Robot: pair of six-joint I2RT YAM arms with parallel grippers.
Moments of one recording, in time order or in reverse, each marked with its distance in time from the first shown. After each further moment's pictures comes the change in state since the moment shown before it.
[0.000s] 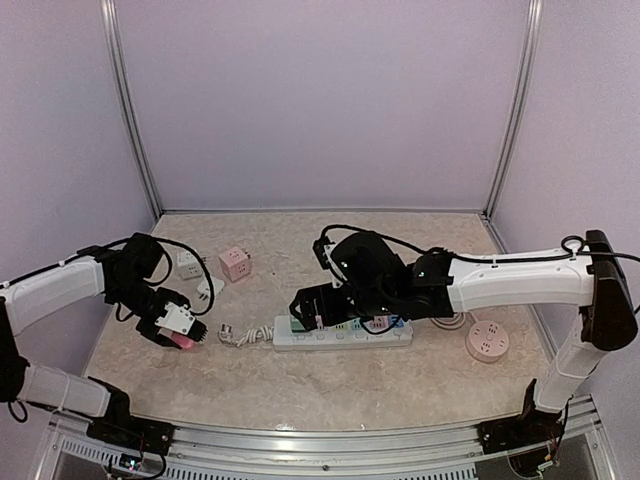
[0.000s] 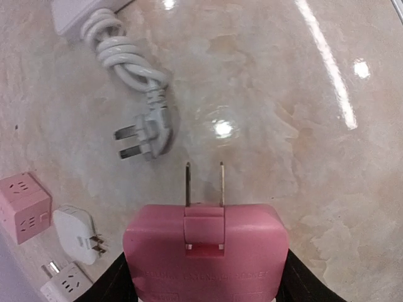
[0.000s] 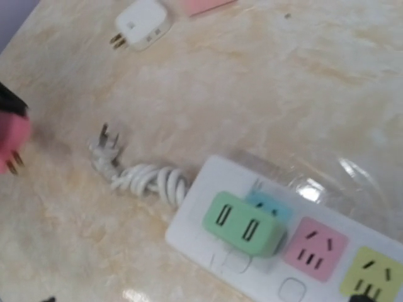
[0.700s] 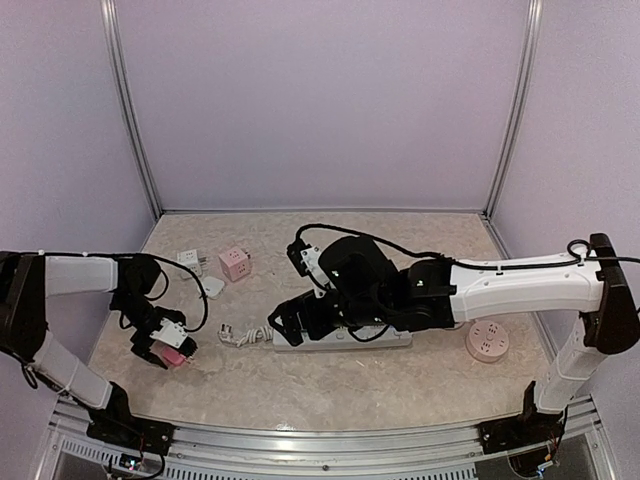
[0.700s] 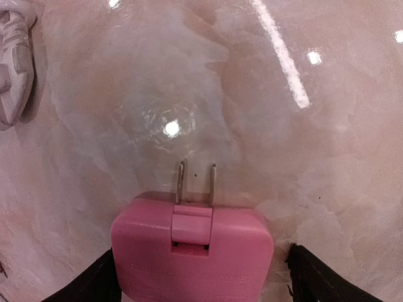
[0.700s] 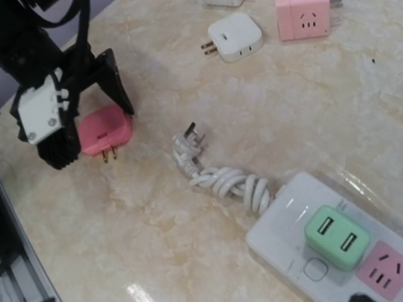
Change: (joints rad) left arm 0.160 0.230 -0.034 0.039 -0.026 0.182; right arm 0.093 -0.018 0.049 0.021 0.000 -0.120
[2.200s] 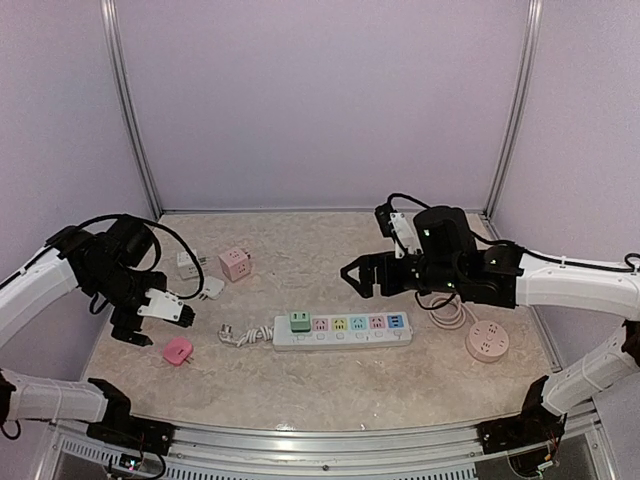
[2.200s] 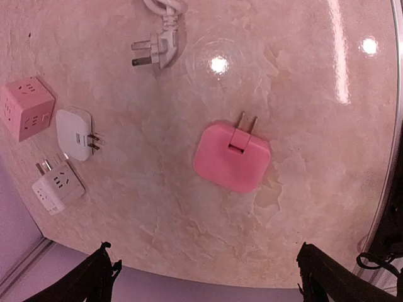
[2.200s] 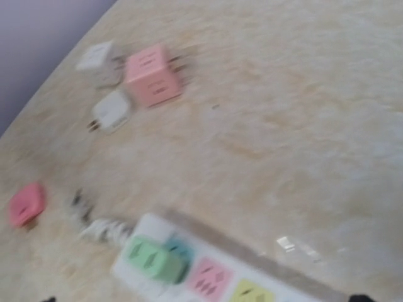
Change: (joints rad) left arm -0.359 -0.381 0.238 -0.332 -0.318 -0.594; right arm -0.323 -0.317 -0.307 0.102 -0.105 -0.017
